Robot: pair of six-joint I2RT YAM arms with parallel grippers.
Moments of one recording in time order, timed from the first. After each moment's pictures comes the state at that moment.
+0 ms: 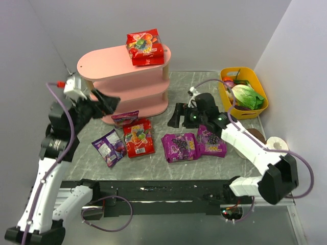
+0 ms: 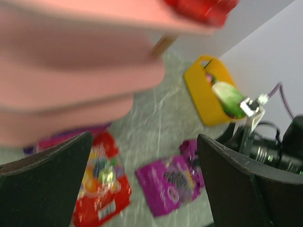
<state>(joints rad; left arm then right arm) -0.19 0.82 1.11 -0.39 0.20 -0.57 0.53 1.27 1.04 -0.43 -0.26 0.54</state>
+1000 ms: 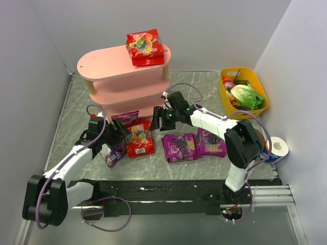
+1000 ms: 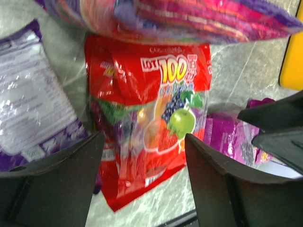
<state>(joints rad) -0.20 1.07 0.51 -0.14 0.25 -0.81 0.64 1.78 1.26 -0.32 -0.41 0.59</state>
